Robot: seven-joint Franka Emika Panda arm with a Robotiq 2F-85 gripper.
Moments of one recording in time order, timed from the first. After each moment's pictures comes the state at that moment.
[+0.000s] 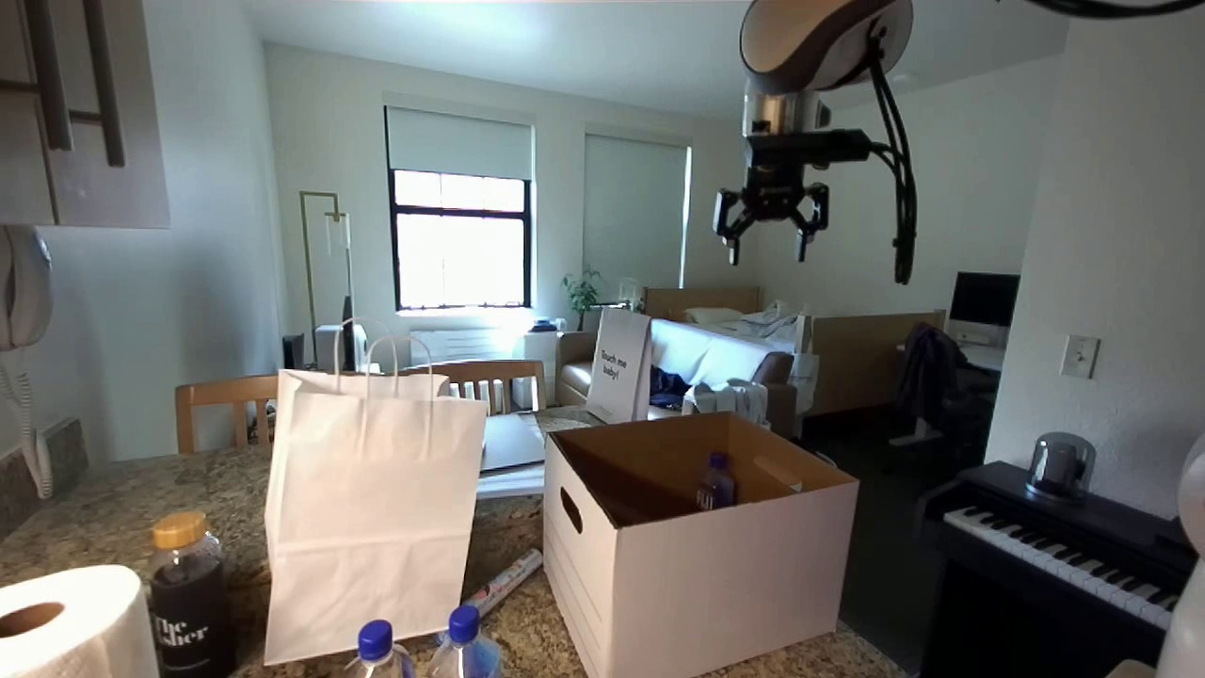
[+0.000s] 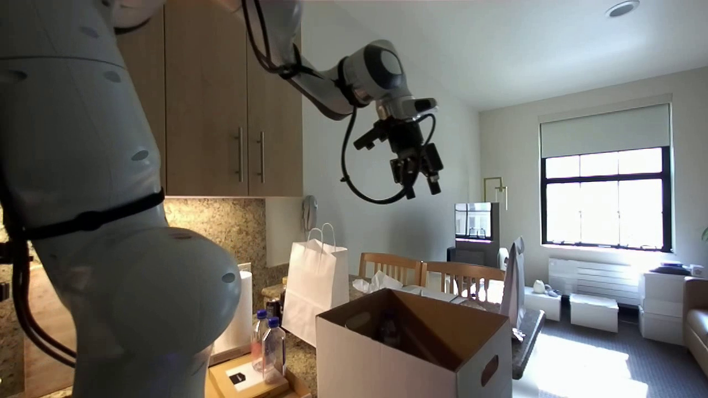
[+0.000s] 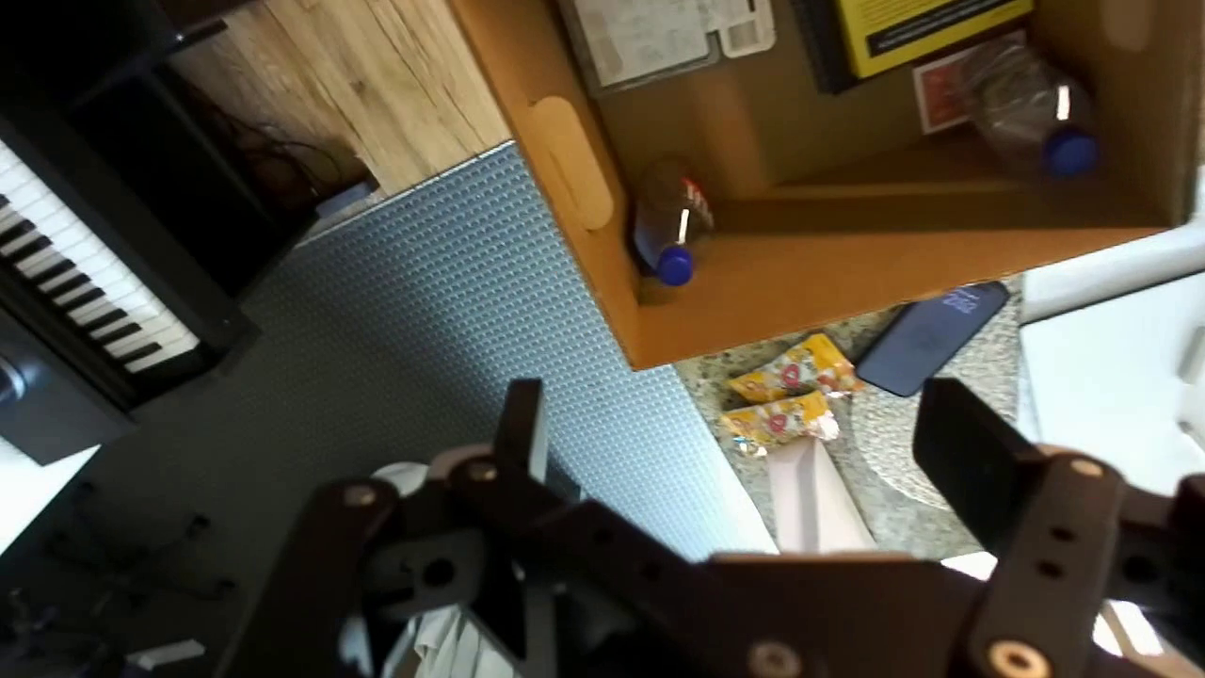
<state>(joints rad) -0.02 -0.33 -0.05 -2.09 -0.24 1.98 0.52</state>
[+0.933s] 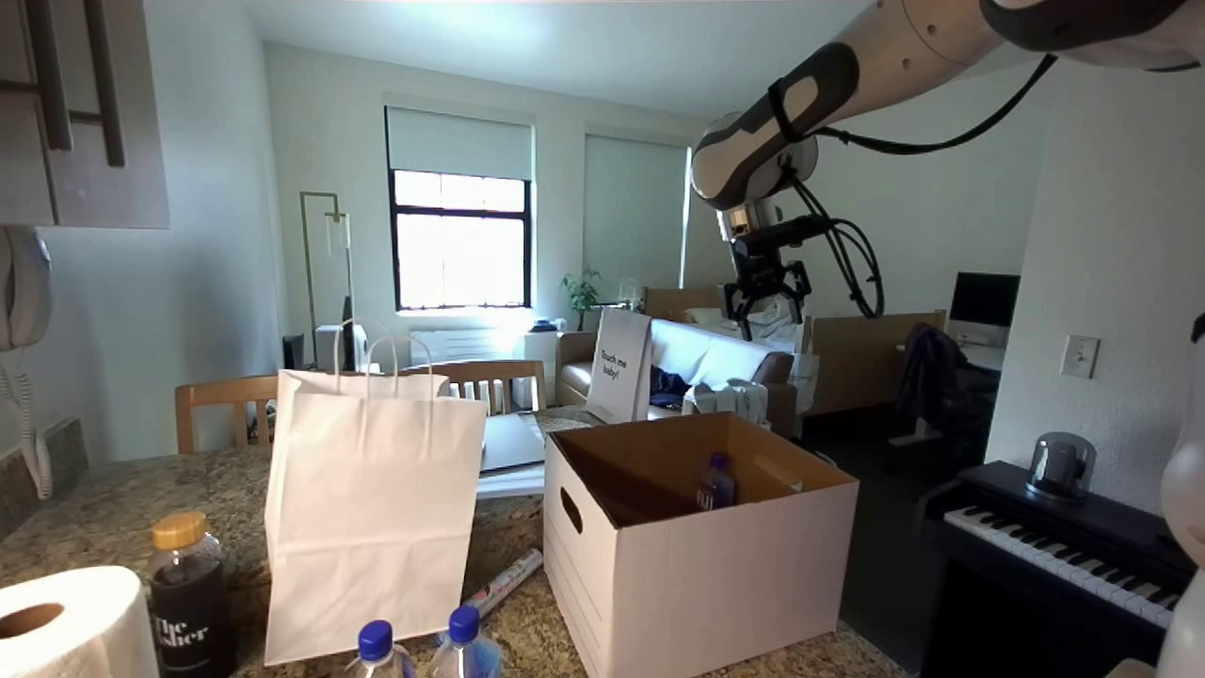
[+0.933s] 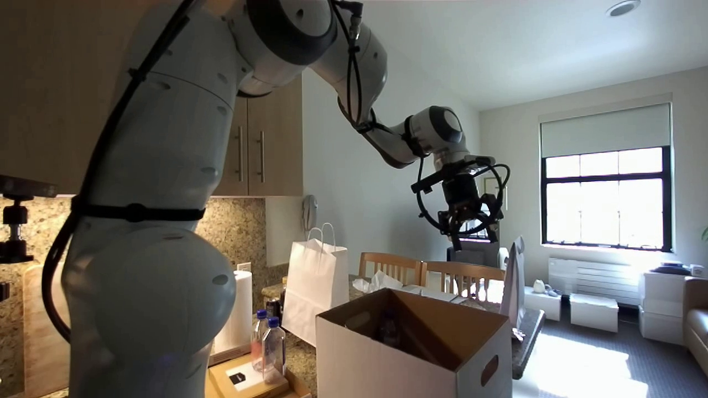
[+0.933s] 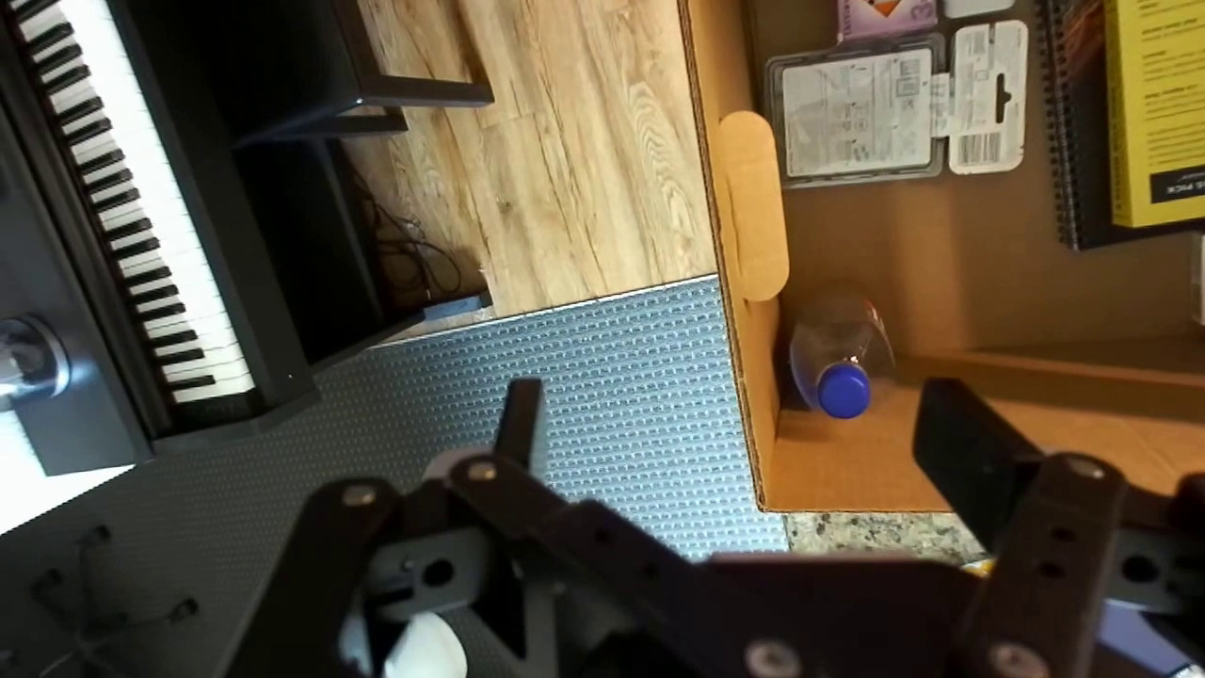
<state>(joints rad) -0.09 0.18 -0.10 -1.74 -0.30 1.83 0.25</state>
